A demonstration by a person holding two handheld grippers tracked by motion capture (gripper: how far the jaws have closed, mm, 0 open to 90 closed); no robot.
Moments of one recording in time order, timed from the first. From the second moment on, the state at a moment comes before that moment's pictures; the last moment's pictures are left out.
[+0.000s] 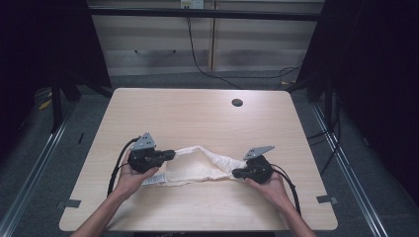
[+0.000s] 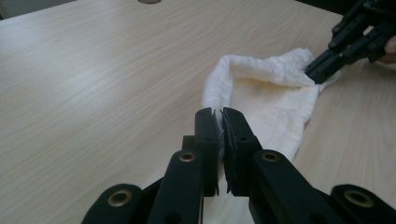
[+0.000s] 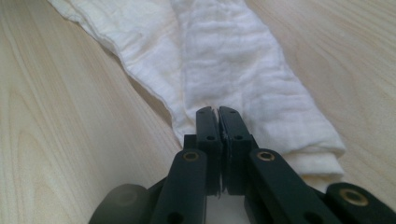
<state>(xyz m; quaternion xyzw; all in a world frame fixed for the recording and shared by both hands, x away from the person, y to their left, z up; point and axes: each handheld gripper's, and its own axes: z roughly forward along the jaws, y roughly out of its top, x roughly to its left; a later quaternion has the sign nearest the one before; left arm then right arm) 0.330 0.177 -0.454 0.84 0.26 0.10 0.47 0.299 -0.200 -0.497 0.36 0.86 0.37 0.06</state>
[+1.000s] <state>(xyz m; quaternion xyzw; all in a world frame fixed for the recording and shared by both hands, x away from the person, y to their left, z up) 0.300 0.177 -0.502 0.88 0.23 0.07 0.41 0.280 -0.212 -0.490 0.37 0.86 0.35 0.10</state>
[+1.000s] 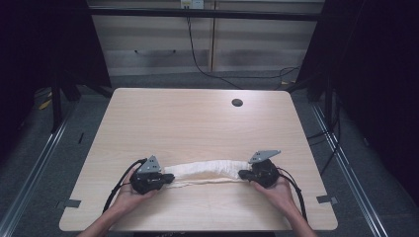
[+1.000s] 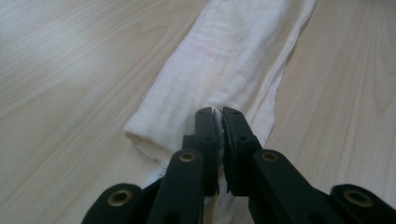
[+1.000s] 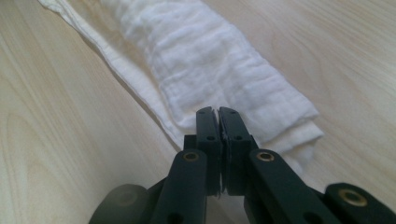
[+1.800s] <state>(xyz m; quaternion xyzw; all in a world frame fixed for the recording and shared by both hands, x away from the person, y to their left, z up) 0.321 0.177 -0.505 0.87 0.25 0.08 0.42 0.268 -0.240 -0.497 0.40 0.83 0.37 0.10</state>
